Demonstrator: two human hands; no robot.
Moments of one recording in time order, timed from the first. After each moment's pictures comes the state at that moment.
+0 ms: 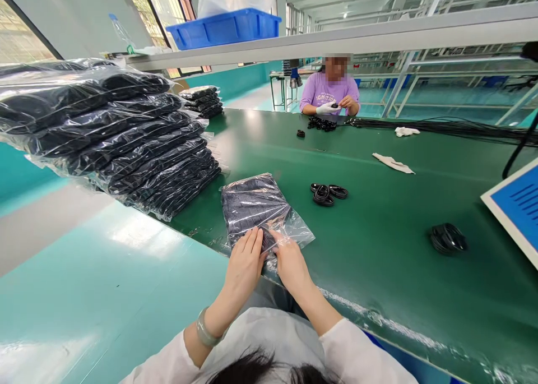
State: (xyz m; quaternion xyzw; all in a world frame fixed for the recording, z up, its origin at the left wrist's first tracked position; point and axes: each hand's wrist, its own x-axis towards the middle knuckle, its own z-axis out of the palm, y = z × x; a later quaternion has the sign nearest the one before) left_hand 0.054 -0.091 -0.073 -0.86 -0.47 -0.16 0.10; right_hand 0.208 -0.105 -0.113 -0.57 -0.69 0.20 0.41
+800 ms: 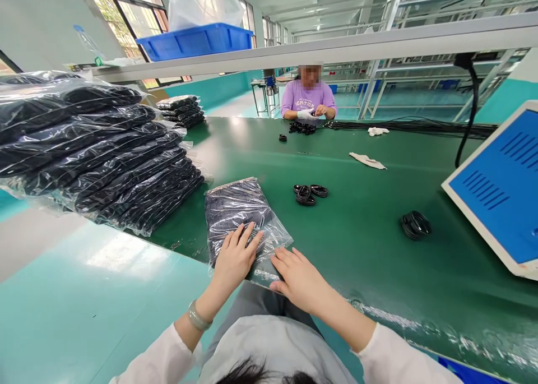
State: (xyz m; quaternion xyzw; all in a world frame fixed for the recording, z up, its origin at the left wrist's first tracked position) left_hand 0.058 -0.057 -0.066 -0.90 -0.39 -0.15 0.09; right_hand 0.260 -0.152 -0.070 -0.54 -0.79 0.18 0.21
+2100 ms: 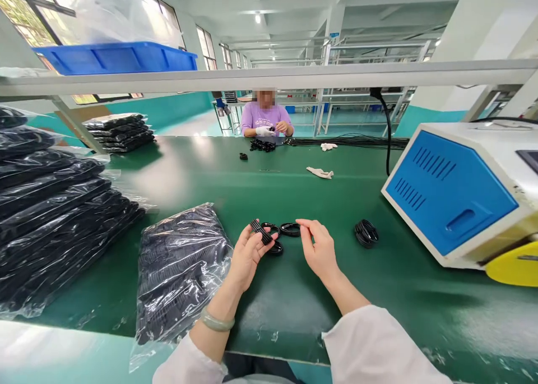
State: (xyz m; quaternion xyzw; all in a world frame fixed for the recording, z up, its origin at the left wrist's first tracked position) left_hand 0.228 -0.013 -0.050 -0.42 -0.26 -0.42 -0.76; right_hand 0.400 -0.100 -0.061 -0.66 -0.51 -0.02 0.55
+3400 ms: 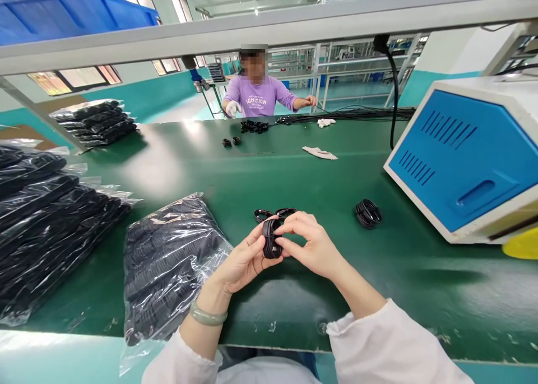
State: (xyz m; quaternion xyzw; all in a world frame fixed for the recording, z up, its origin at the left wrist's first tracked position) left_hand 0.219 -0.023 -0.036 -0.40 -0.15 -0.15 -0.89; right_hand 0.398 -0.119 -0.031 -0.56 -0.64 0.10 0.52
